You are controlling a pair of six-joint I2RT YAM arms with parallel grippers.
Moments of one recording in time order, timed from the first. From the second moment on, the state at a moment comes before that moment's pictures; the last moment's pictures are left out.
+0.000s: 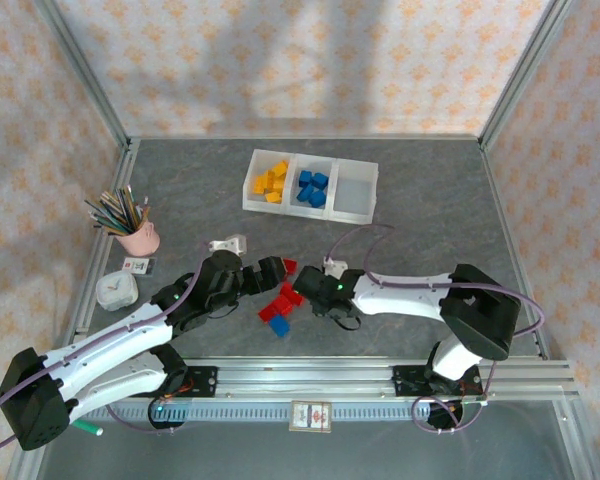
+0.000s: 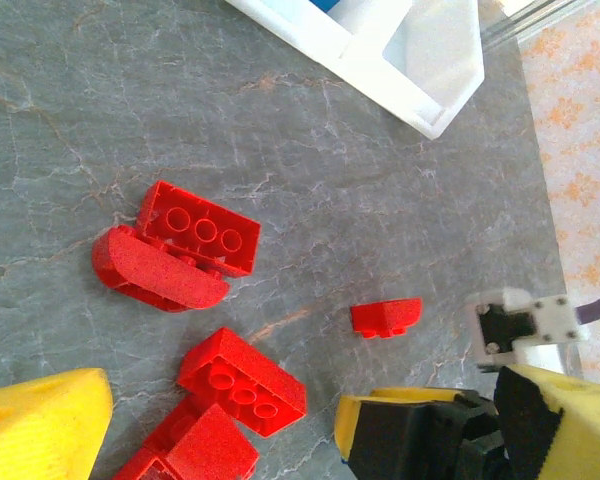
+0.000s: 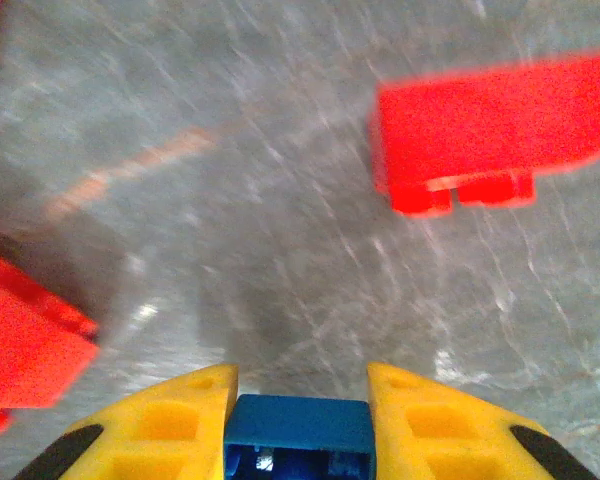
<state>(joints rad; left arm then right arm) -0.73 0.90 0.53 -0.23 -0.09 -0.96 1.07 1.58 0.89 -0.61 0.28 1.08</state>
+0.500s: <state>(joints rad) -0.58 0.90 0.65 -0.28 -0.16 -0.87 0.81 1.73 1.35 -0.51 0.34 0.74</state>
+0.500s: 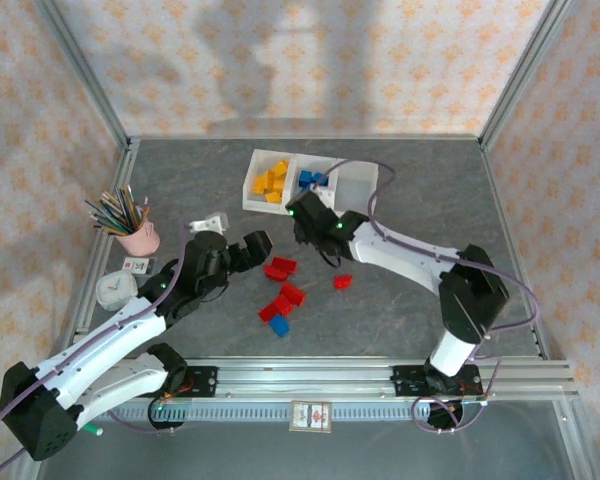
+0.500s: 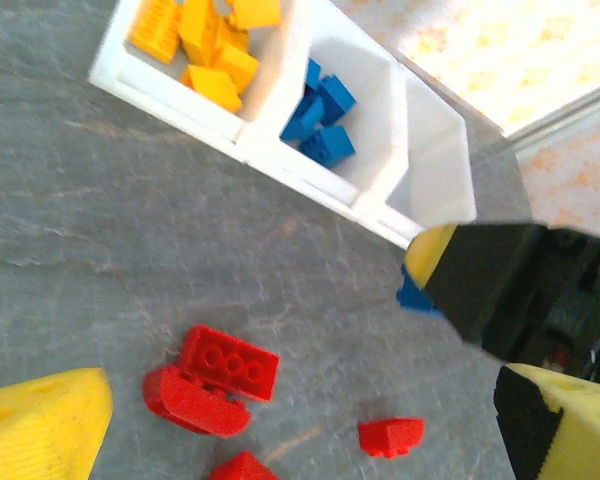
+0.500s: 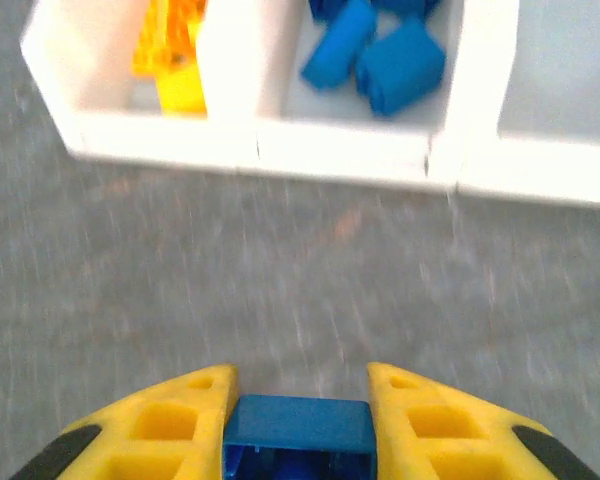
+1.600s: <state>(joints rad) -0.45 1.05 0.71 -0.15 -0.09 -0.80 0.64 2.08 1.66 -0.41 0.21 0.45</state>
